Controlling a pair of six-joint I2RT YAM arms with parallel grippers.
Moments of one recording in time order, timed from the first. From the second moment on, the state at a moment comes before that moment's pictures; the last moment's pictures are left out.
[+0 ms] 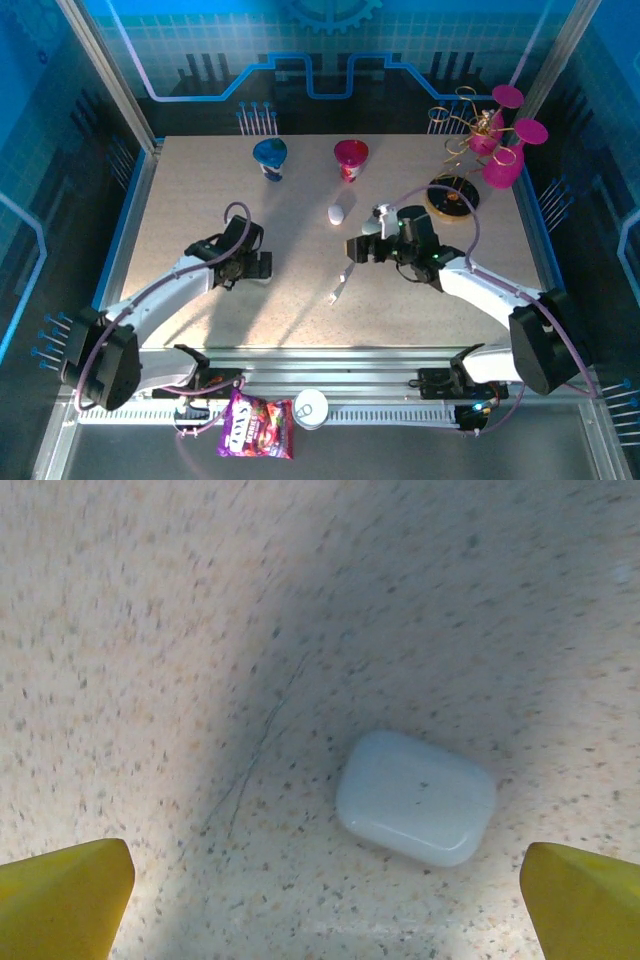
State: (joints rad) left arm -0.39 1.28 0.80 -0.69 -0.24 -0.46; right arm 0.49 1.33 0.70 0.02 -0.32 0.29
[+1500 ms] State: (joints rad) left arm -0.40 1.62 0.90 -0.70 -0.11 -1.31; right arm 0.68 1.53 0.73 0.07 -0.35 0.20
